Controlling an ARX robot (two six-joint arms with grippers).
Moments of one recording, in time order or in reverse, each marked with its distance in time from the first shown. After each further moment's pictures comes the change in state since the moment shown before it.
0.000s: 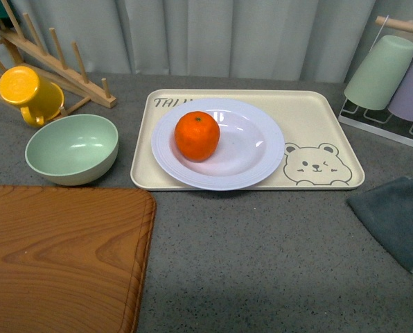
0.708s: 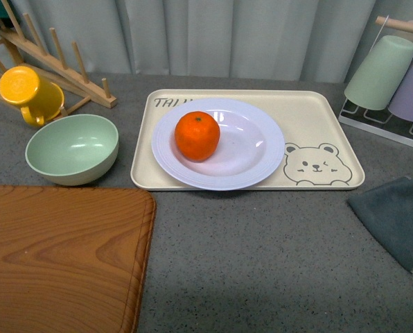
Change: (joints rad) left arm 0.000 0.000 0.000 0.000 0.000 0.000; right arm 0.000 -0.299 0.000 -0.290 -0.001 0.000
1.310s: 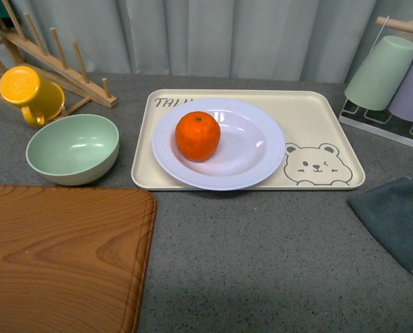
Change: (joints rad) left arm 0.000 0.000 0.000 0.000 -0.001 0.000; right arm 0.000 -0.201 0.000 -0.207 -0.001 -0.002
